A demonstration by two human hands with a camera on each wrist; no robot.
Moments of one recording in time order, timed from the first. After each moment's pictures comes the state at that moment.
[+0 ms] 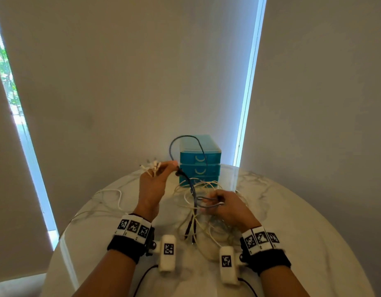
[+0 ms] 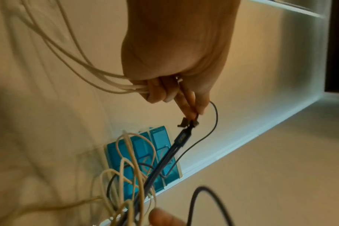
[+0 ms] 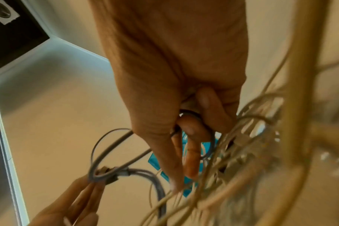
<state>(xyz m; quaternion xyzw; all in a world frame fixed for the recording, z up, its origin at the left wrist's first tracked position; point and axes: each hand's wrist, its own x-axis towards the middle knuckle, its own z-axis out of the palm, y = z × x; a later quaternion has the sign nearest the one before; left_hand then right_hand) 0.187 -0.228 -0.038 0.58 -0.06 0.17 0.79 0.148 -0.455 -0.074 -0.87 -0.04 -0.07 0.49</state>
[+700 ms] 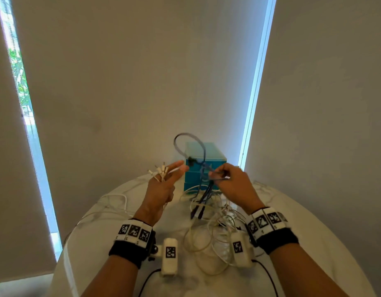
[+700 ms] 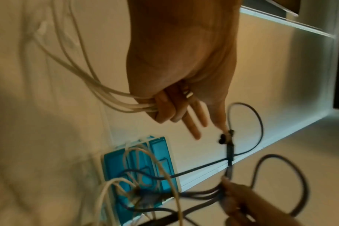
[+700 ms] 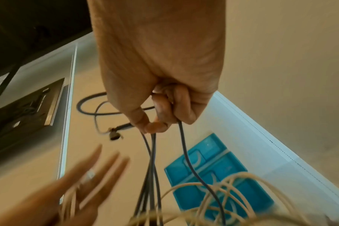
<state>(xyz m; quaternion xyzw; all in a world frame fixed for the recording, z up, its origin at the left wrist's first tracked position) 0.187 -0.213 -0.035 0.59 -0.12 0.06 0.80 0.163 -0.435 0.007 -0.87 -0.05 -0.23 0.43</state>
